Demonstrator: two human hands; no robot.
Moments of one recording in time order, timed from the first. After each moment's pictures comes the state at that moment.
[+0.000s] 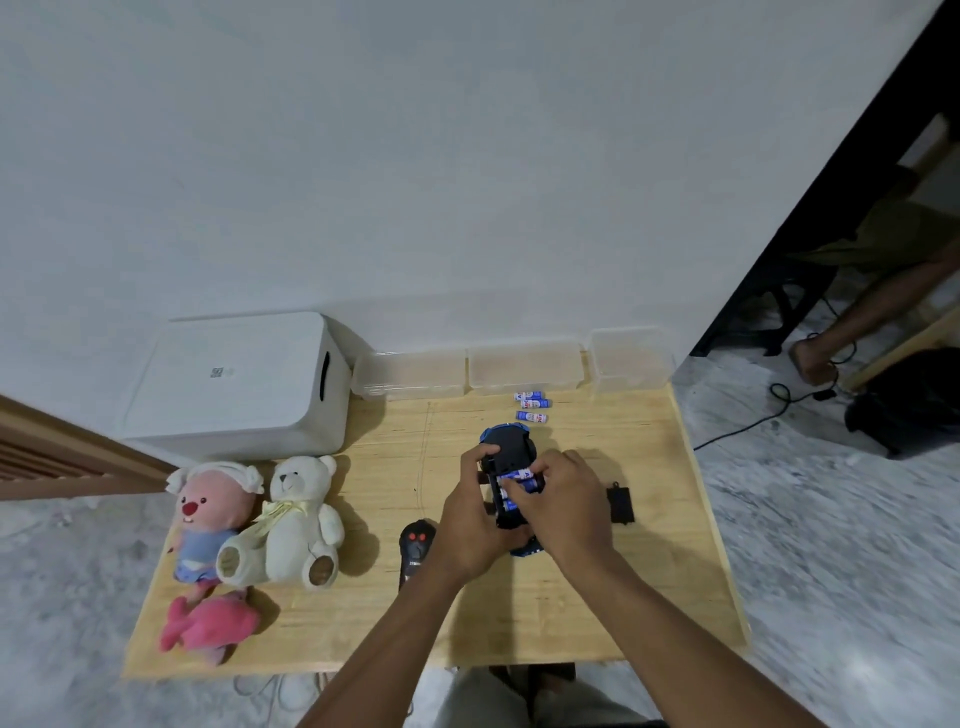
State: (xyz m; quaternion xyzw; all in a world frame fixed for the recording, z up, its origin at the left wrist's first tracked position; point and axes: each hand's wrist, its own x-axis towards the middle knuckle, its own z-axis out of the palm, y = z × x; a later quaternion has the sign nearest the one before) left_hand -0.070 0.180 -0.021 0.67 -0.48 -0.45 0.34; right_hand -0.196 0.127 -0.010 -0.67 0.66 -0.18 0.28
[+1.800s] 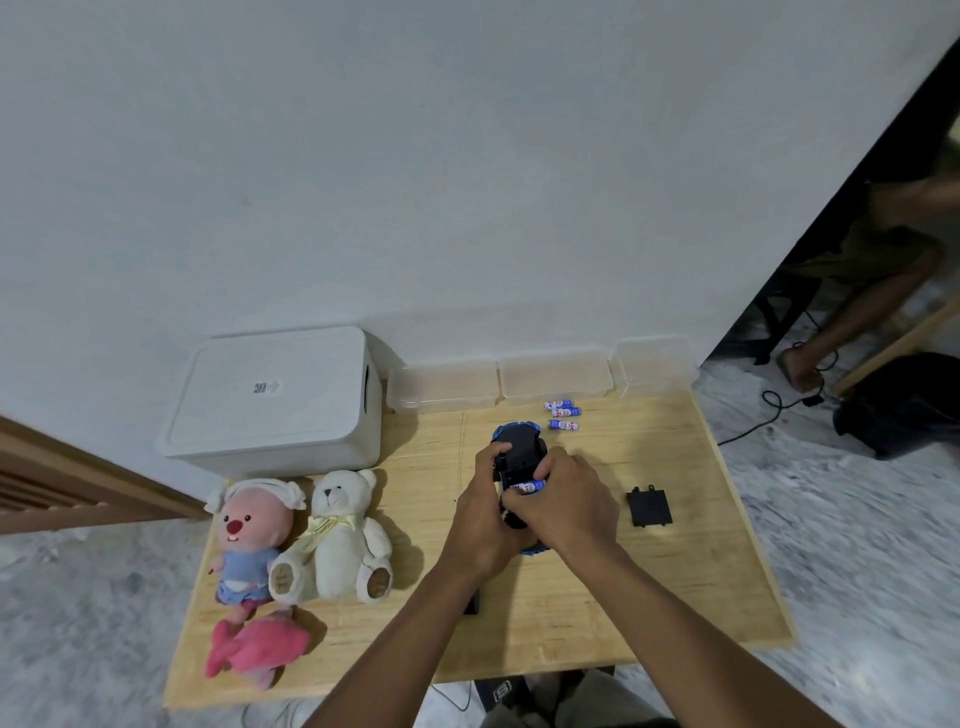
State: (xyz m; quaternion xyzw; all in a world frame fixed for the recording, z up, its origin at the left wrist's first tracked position) left_hand -0.013 0.188 -0.020 0.64 -0.53 -0.44 0.35; right_hand -0.129 0.144 0.023 -0.64 0.71 -0.10 0.28
